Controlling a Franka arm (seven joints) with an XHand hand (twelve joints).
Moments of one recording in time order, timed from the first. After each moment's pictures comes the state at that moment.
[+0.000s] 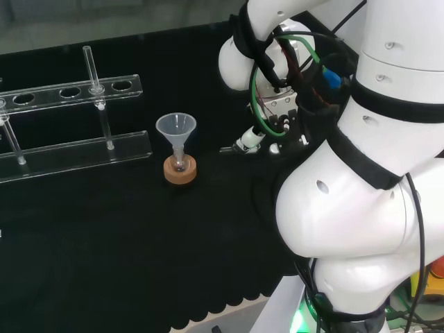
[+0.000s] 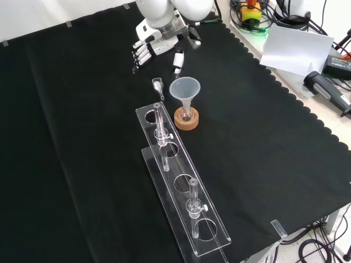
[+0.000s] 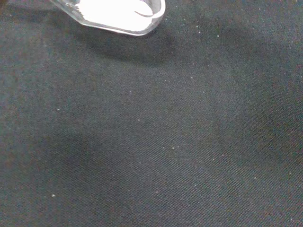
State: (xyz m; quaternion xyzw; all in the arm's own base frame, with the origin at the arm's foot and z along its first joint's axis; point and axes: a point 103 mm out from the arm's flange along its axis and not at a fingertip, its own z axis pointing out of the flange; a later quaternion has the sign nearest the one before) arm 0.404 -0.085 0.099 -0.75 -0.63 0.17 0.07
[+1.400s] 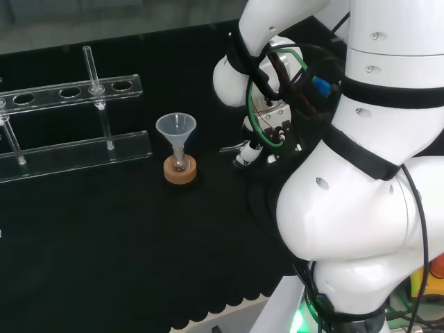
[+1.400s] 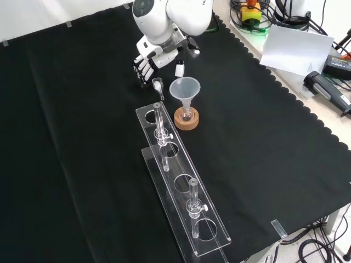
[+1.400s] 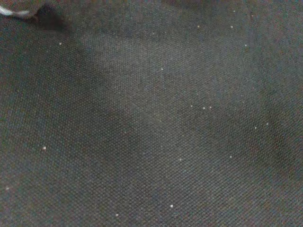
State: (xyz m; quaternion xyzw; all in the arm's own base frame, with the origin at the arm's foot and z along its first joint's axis) arm 0.409 -0.079 0.061 -0.72 -0.66 0.20 0.07
